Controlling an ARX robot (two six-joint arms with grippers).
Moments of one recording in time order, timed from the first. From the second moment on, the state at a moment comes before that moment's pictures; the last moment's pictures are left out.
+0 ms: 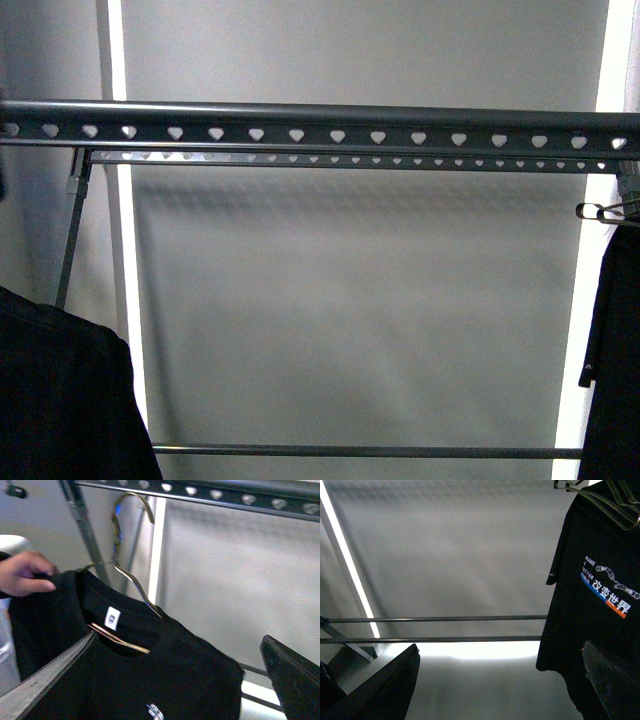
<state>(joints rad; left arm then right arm) -0.43 1.06 0.75 0.26 -0.99 -0.14 0.00 0.00 0.01 0.00 0.00 0.00</state>
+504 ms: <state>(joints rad) -0.23 1.66 1.30 -0.63 -1.02 -1.00 0.00 0.00 0.01 0.00 0.00 0.00</state>
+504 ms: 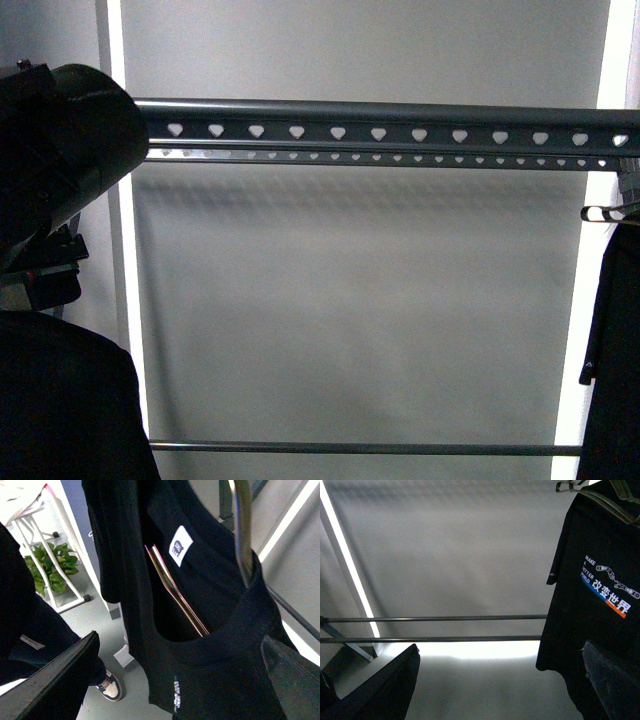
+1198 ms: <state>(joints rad) -0.31 1.70 1.31 -0.40 -0.99 -0.95 0.00 0.00 0.01 0.00 0.00 0.00</state>
